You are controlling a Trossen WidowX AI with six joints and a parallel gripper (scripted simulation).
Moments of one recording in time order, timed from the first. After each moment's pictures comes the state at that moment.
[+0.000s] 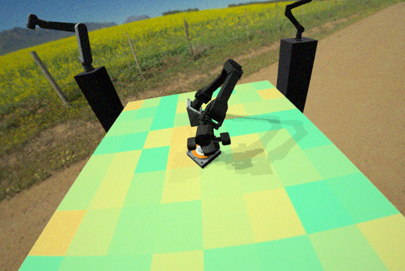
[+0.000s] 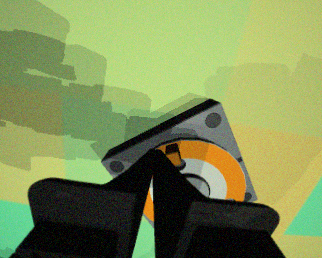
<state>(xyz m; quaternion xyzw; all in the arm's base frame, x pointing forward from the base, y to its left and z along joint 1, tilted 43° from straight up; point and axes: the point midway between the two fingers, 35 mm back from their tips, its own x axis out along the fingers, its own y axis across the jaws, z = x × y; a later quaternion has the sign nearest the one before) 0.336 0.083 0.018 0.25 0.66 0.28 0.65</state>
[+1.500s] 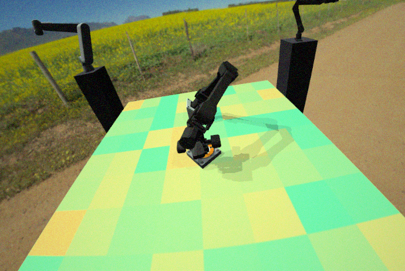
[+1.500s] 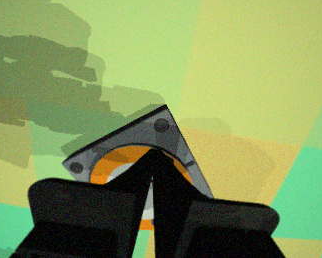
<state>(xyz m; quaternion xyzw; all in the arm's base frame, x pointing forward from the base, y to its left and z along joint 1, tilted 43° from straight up) 0.351 0.048 -0.007 0.24 0.66 0.28 0.66</state>
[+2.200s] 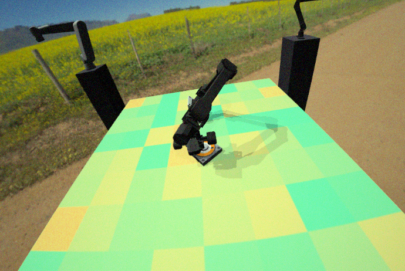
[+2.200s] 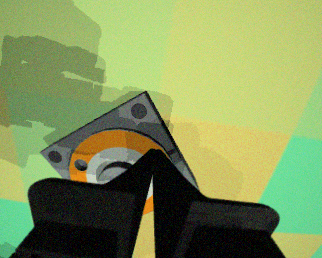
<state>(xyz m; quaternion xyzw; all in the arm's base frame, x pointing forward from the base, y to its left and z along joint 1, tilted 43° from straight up) 0.343 0.032 -0.022 0.25 0.66 0.28 0.65</state>
